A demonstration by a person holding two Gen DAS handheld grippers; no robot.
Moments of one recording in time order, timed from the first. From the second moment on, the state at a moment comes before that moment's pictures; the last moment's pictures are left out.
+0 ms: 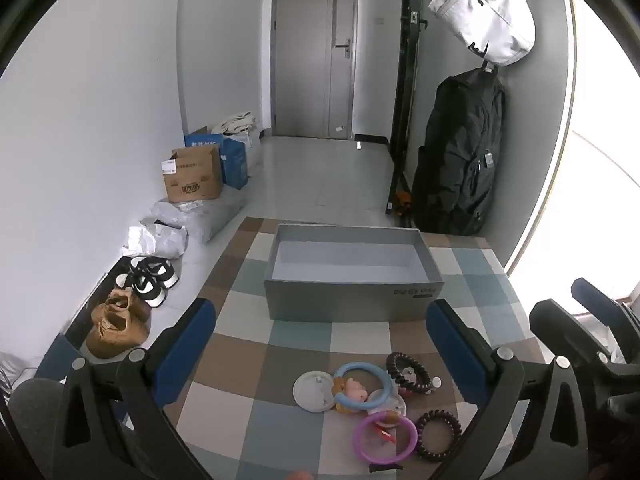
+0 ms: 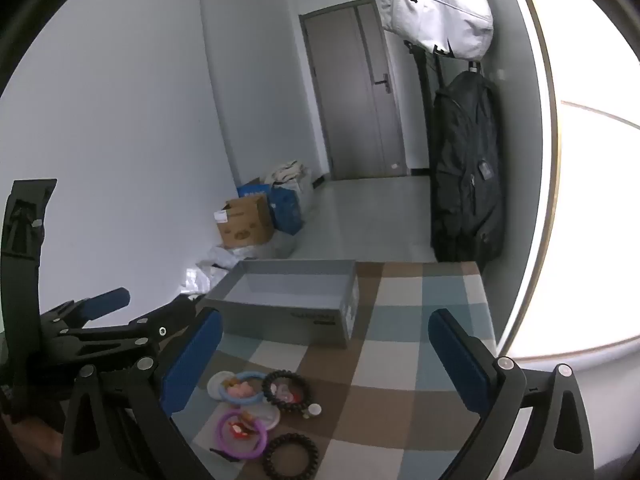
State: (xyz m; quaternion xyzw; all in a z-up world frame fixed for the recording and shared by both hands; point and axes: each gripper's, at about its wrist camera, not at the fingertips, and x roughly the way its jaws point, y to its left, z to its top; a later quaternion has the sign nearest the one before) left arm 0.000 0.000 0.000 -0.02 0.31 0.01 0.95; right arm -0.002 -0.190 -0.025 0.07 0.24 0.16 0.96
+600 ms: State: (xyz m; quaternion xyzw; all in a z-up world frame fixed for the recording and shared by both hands) left arm 0.003 0.005 -0.007 -0.03 0.33 0.01 0.94; right arm -0.004 -0.187 -0.028 0.07 0.24 0.16 0.96
